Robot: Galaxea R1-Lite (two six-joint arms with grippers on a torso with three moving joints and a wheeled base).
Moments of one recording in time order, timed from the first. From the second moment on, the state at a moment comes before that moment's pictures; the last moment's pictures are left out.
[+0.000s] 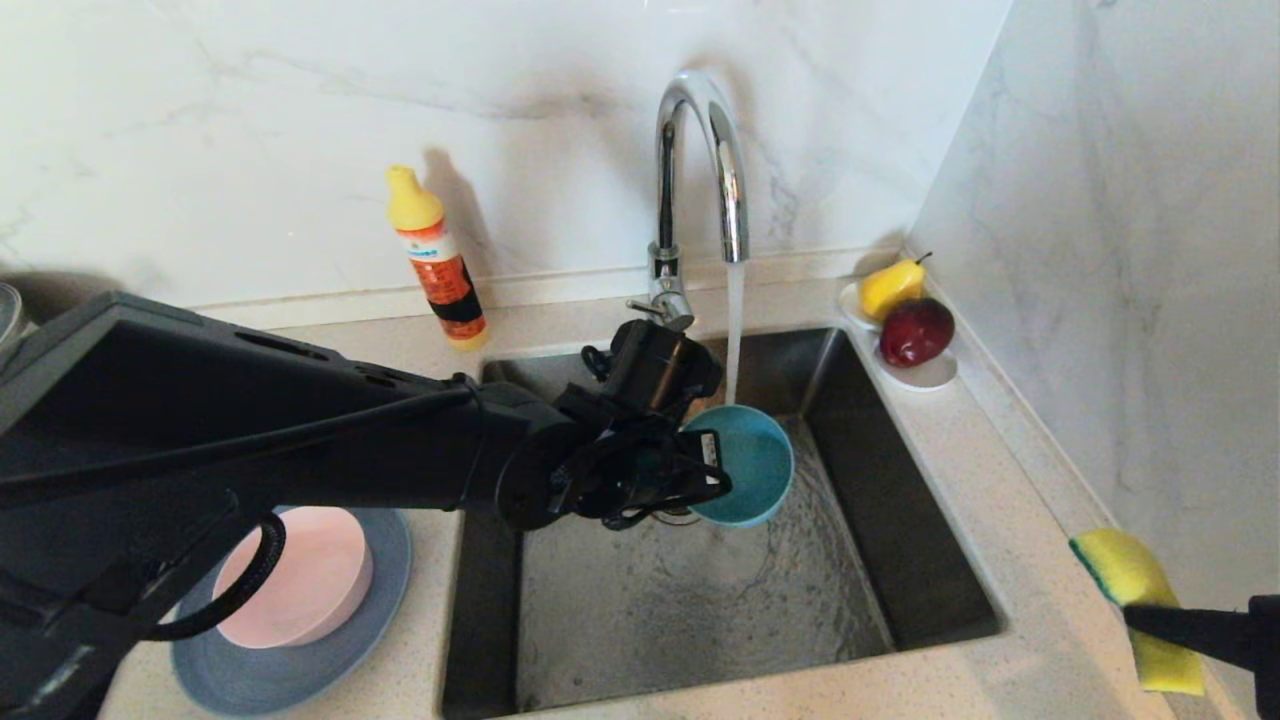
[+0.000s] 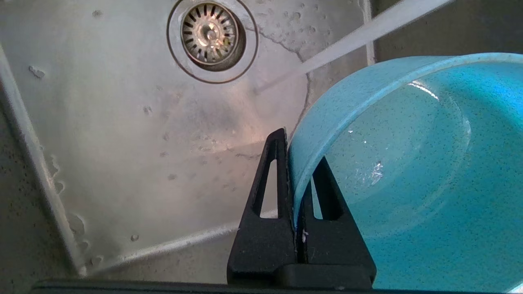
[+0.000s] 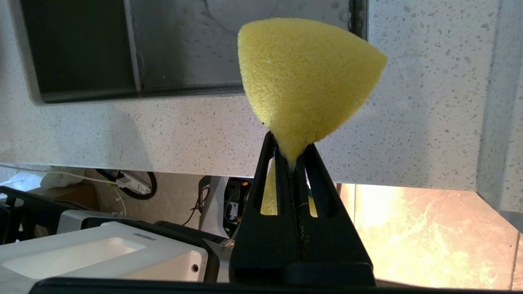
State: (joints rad) left arm -0.75 2.11 -1.46 -0.01 0.27 -0.55; right arm 0.28 1.02 -0.74 0.34 0.08 0.33
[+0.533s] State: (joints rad) left arm -0.73 2.21 -1.63 0.05 0.34 -0.58; right arm 0.28 1.02 -0.74 0.34 0.08 0.33
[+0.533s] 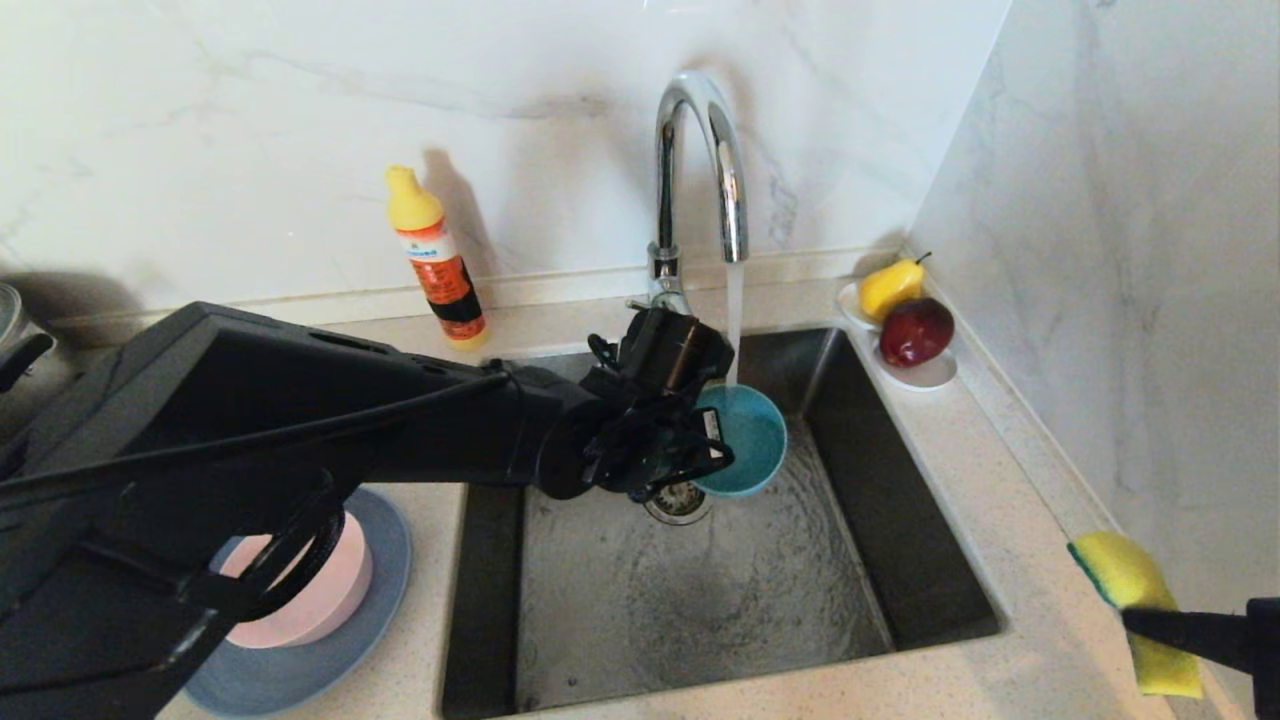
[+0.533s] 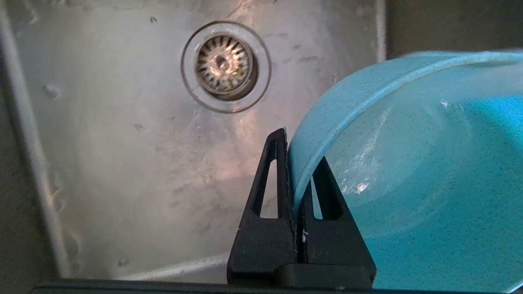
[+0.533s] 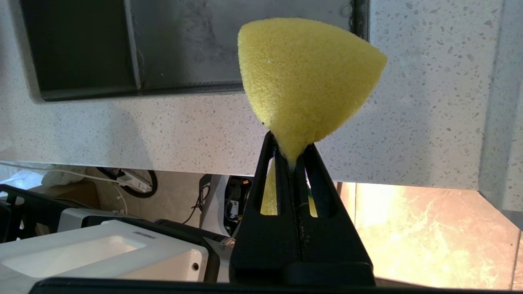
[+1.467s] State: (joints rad) left arm -0.73 2.24 -1.70 0.10 0.35 -0.59; right arm 0.28 1.02 -0.74 0.34 0.08 0.33
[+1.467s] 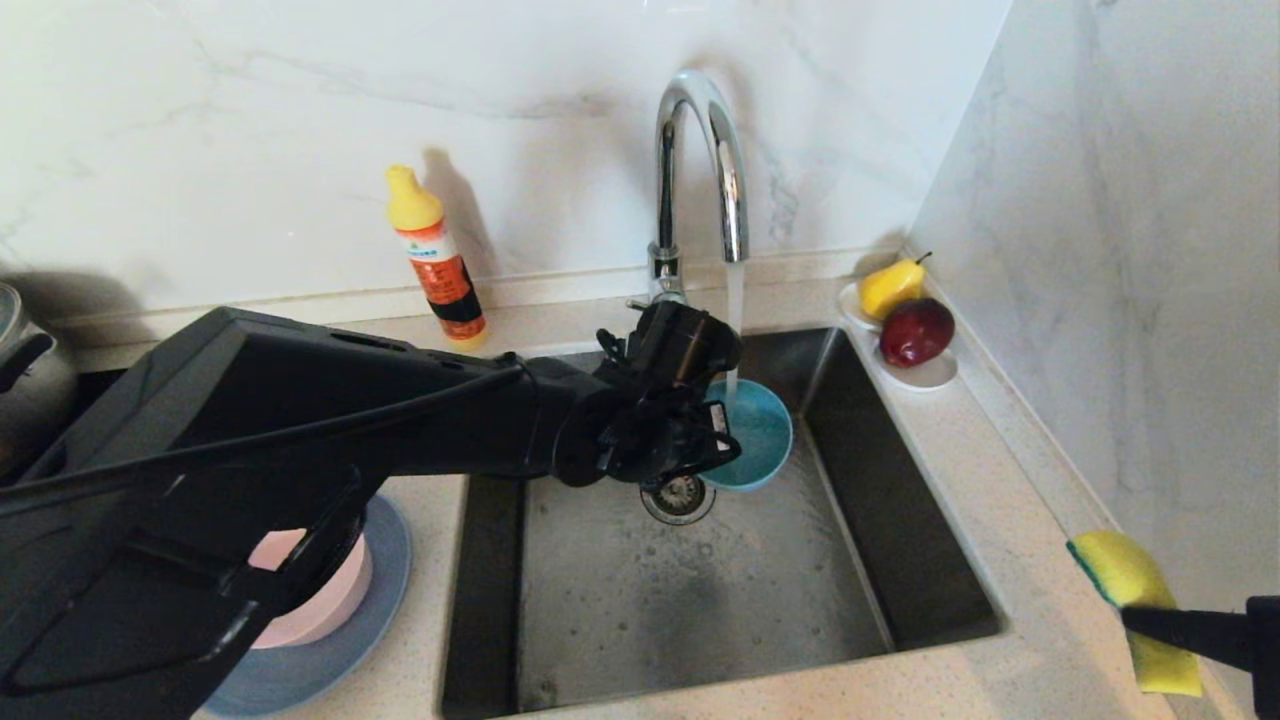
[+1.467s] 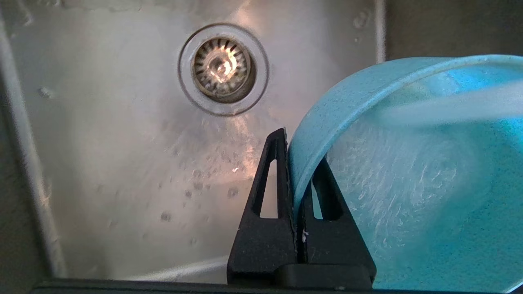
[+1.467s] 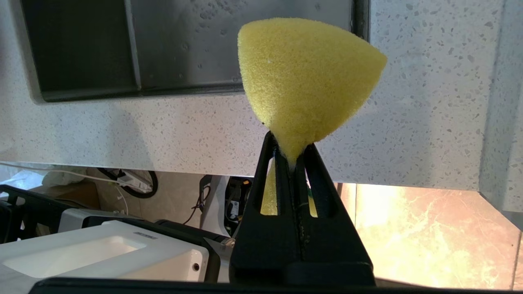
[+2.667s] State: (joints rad) left arm -0.61 1.70 -0.82 -0.95 0.22 -0.20; right arm 0.28 1.04 -0.72 0.34 0.15 0.37
